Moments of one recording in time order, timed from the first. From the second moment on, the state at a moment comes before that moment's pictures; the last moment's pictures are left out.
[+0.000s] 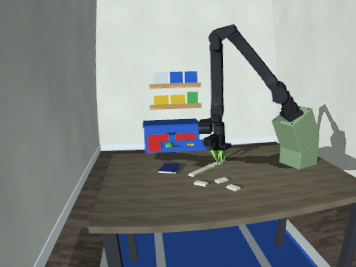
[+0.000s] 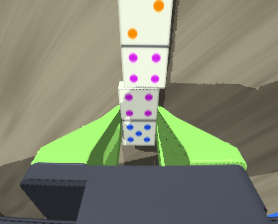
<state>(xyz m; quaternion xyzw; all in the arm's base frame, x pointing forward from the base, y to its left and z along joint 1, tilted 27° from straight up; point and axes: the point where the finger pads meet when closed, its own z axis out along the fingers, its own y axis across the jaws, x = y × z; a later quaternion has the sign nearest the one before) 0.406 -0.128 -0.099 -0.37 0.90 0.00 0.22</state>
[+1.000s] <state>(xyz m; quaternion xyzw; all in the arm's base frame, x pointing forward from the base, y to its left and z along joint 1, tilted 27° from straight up) 0.404 -0.125 -0.096 -0.37 0.90 0.01 0.21</state>
